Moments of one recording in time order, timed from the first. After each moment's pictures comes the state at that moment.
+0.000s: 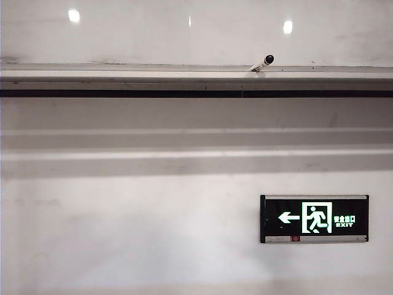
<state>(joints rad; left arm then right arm) -0.49 0.11 0.32 -0.15 -0.11 -0.05 0.37 0.41 0.44 -0.15 0.18 -0.02</state>
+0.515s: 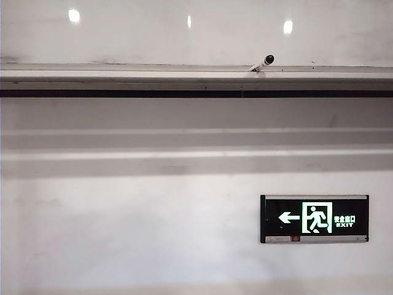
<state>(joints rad) -0.09 0.00 0.04 0.04 0.07 -0.04 0.37 0.41 0.44 -0.15 0.18 -0.02</state>
